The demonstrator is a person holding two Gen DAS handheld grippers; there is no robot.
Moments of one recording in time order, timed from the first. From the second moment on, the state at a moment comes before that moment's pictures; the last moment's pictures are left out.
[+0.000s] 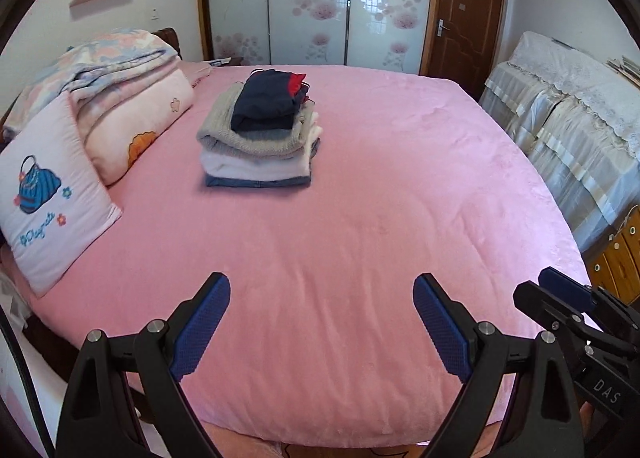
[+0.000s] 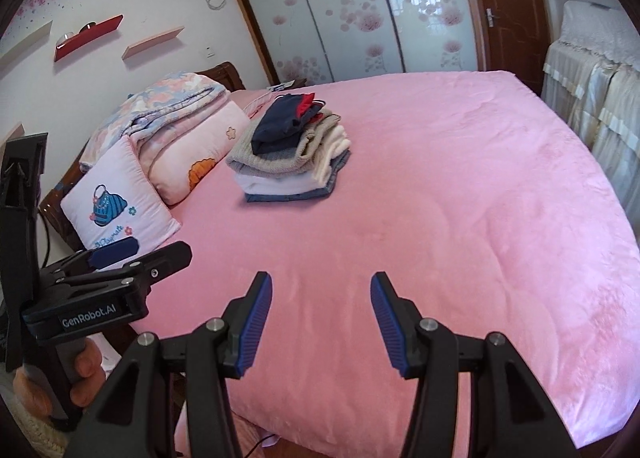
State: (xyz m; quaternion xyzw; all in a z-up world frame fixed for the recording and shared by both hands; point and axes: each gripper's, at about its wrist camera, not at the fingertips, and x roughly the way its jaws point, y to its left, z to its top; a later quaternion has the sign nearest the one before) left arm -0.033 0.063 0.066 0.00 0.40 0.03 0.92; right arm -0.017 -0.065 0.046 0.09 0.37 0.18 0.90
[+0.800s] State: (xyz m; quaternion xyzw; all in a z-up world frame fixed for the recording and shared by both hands) left arm -0.076 0.016 0.047 0.03 0.39 0.03 0.92; right arm -0.070 -0.102 0.035 0.08 0.34 0.11 0.93
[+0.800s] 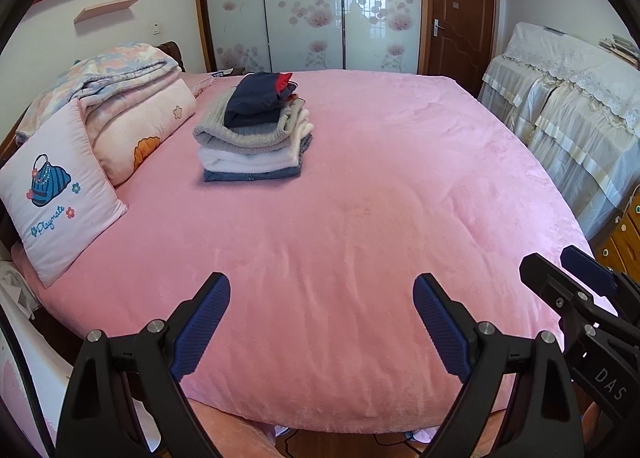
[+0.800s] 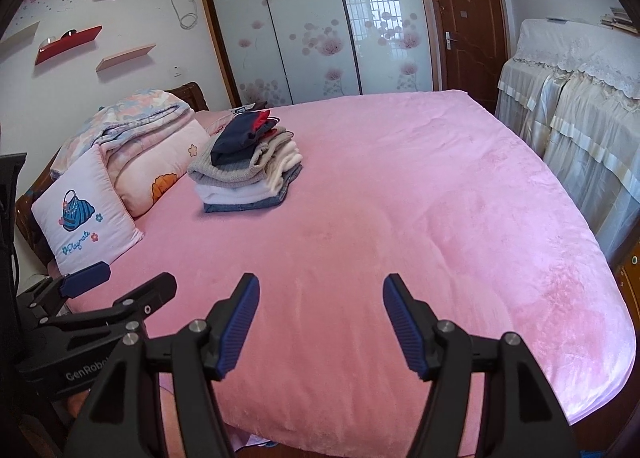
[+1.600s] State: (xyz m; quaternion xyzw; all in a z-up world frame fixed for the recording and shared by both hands) left arm -0.071 0.021 0.046 0.00 0.39 0.02 0.92; right arm -0.075 -0.102 0.034 0.07 0.34 0.11 0.93
